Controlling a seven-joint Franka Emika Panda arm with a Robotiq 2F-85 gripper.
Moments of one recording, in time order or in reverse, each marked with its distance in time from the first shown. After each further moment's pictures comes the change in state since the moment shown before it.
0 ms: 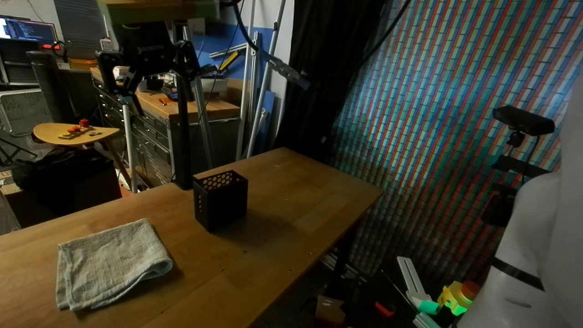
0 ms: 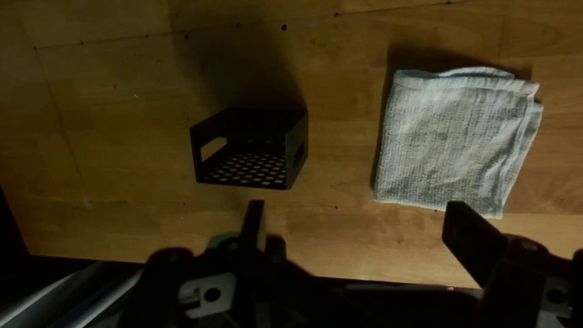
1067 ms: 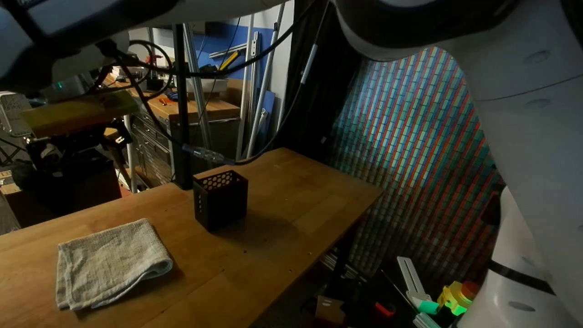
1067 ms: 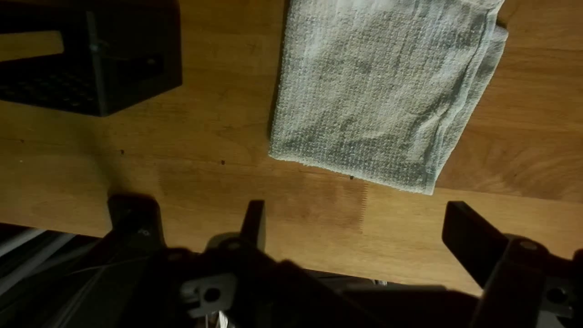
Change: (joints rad) arm 0.182 0.461 -0.101 0.310 -0.031 0.226 -0.005
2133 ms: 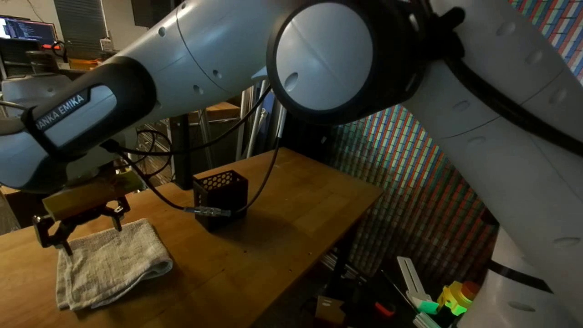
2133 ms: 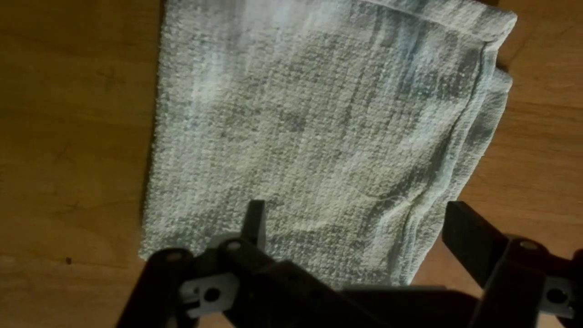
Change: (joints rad) arm 0.006 0.243 -0.014 0.031 0.167 0.190 -0.119
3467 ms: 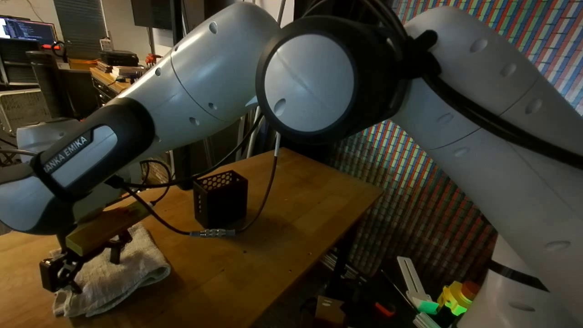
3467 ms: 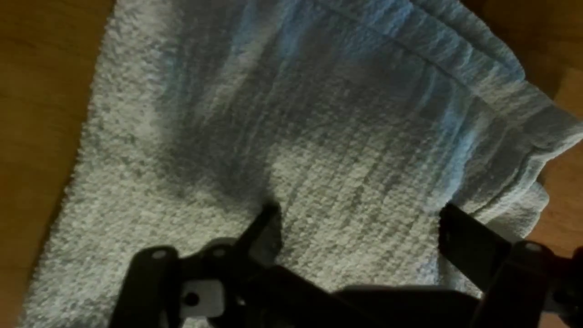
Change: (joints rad) arm -0.010 0.071 0.040 -0.049 0.042 0.053 -0.242
